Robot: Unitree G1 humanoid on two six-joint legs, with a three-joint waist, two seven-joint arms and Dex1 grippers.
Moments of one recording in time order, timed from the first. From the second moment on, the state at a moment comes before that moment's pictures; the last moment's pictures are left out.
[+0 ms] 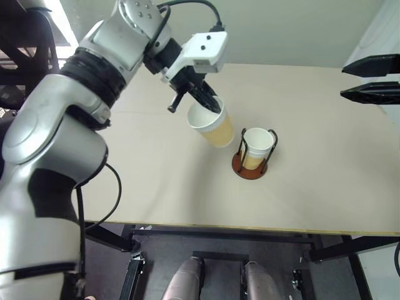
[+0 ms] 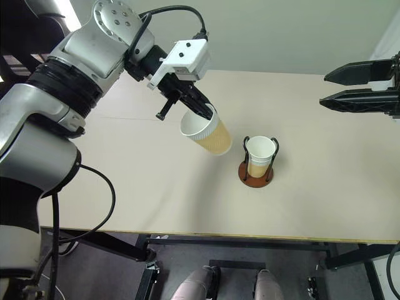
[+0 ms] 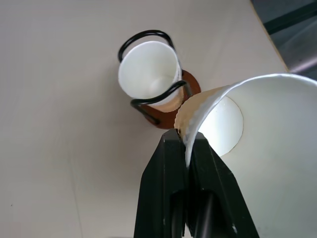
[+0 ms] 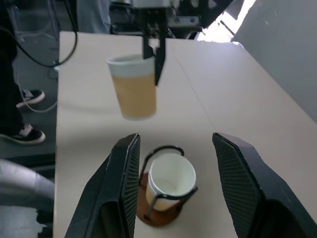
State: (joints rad) left arm -1.79 0.62 -1.03 0.97 -0.55 -0.04 -1.59; right arm -0.99 -1.26 -0.17 -0.05 0.71 0.87 1.42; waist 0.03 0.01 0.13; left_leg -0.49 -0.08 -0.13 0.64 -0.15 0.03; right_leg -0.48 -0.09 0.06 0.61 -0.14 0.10
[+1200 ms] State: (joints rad) left arm -1.89 0.19 -0.59 1.33 0.03 -0.19 -1.56; right arm -0.76 -1.36 -0.30 -0.15 0.79 0.82 1.46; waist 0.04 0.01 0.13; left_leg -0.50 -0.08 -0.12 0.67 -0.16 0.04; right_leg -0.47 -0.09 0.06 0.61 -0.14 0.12
